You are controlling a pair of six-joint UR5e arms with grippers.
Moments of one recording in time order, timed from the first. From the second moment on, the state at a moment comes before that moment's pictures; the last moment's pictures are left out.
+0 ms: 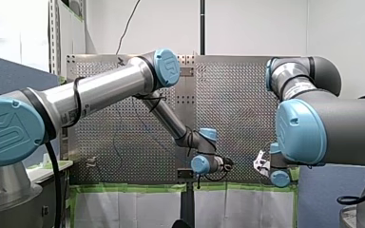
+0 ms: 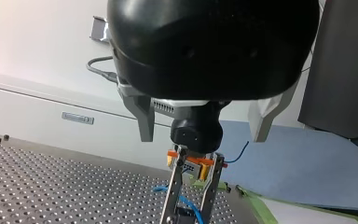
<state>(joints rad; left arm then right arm) -0.75 -2.72 -1.15 -2.59 -1.62 -1.68 1.67 -0.41 1.45 -0.99 1.54 1.96</state>
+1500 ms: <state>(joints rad) -0.76 -2.72 -1.15 -2.60 -1.65 -1.70 1.67 -0.40 1.45 -0.99 1.54 1.96</state>
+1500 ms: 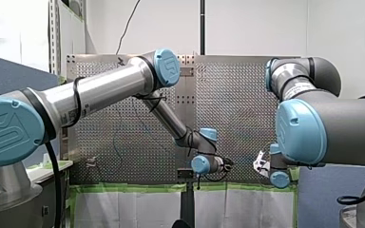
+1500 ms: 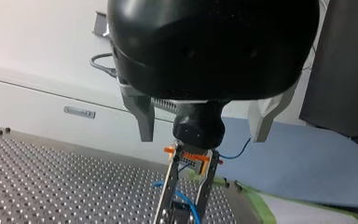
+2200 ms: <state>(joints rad) -0.76 -2.72 -1.15 -2.62 -1.71 -1.69 1.67 -0.40 1.45 -0.99 1.54 1.96</state>
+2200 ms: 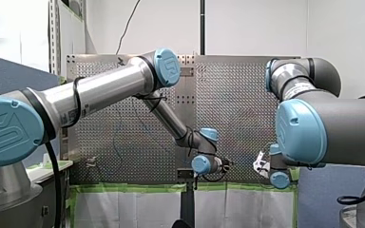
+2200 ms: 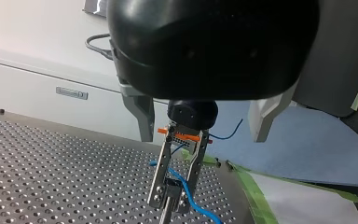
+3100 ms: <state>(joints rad) -0.77 -2.57 -1.30 -2.58 -1.79 -1.61 1.67 -0.40 1.45 -1.00 1.54 1.97</state>
